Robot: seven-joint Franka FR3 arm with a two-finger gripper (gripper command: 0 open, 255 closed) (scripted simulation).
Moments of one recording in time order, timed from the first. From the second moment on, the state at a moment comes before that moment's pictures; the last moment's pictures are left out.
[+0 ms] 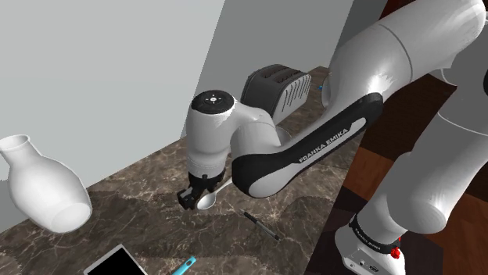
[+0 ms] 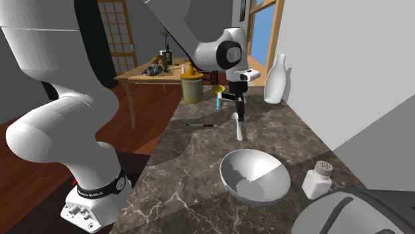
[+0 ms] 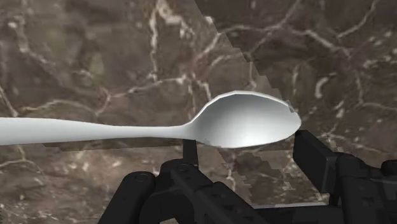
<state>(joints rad) 0.10 0.06 0.65 -2.27 -0.24 2.40 0.85</state>
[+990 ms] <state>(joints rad) 0.10 -0.08 0.65 -2.18 -0.10 2.21 0.73</state>
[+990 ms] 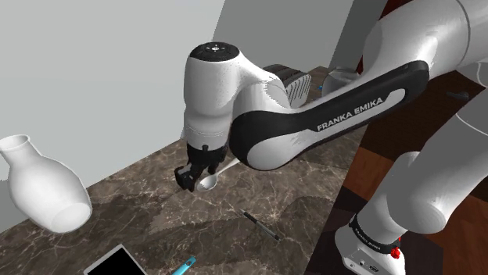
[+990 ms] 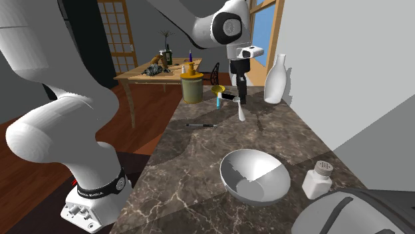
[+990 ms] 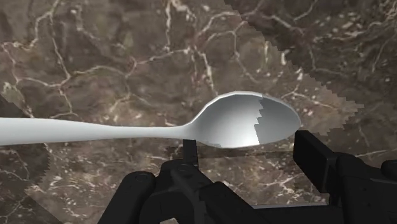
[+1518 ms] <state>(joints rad) 0.10 -0.12 0.64 -2.11 -0.06 2.11 0.70</state>
